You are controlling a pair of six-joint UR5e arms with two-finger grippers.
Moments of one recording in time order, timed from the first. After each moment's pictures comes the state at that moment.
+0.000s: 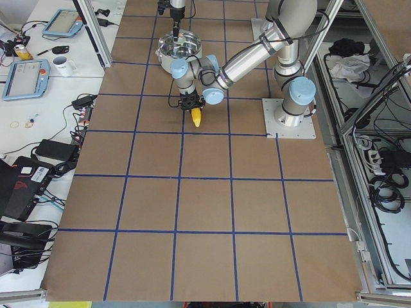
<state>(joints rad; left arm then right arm) -1.33 -1.90 -1.97 -1.05 1.57 -1.46 1.92 -1.14 1.43 -1.98 -1.62 0.37</state>
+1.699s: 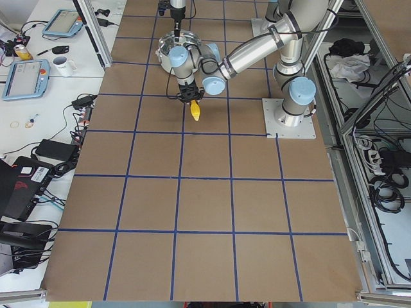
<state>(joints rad) -1.34 -1.82 -1.91 -1.16 1.58 -1.53 1.92 -1.14 1.43 -1.97 -1.59 0.35</state>
